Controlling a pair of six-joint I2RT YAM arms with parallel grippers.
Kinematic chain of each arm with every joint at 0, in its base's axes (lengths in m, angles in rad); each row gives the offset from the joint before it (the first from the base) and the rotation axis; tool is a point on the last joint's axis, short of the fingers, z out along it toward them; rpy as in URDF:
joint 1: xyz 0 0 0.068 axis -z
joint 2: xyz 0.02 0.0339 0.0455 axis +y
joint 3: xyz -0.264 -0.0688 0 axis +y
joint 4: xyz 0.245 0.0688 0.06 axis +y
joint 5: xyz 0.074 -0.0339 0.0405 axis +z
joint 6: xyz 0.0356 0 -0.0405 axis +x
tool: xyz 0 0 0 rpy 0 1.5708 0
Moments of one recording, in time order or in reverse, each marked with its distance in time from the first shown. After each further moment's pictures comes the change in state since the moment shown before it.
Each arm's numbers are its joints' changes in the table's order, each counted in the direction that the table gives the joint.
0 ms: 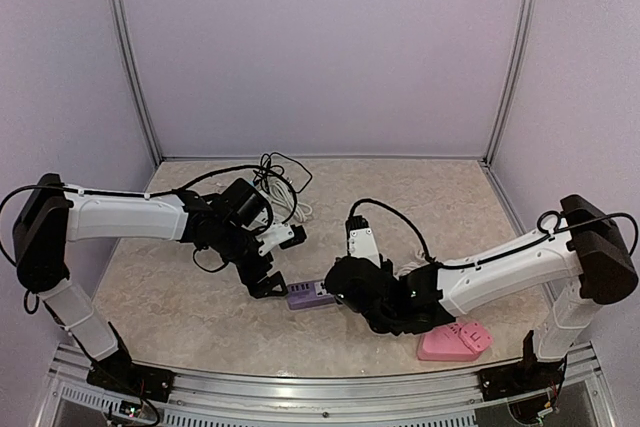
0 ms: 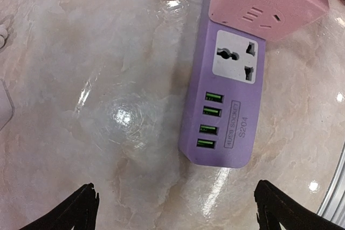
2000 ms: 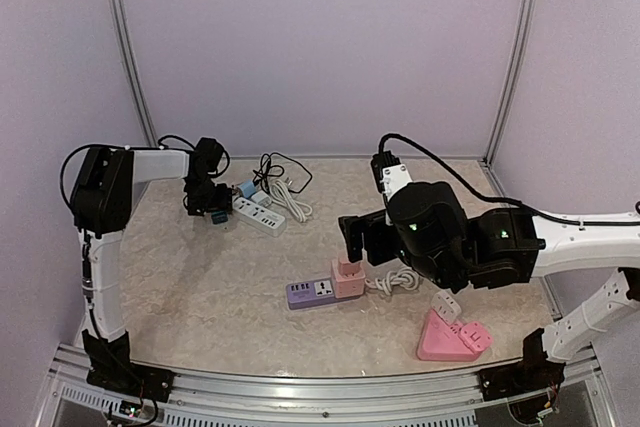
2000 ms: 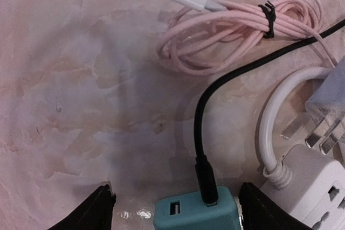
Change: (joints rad) left arm -0.545 0.547 -0.581 0.116 0.365 -0.666; right arm 0.006 -0.381 -0.175 0.319 0.126 -0.227
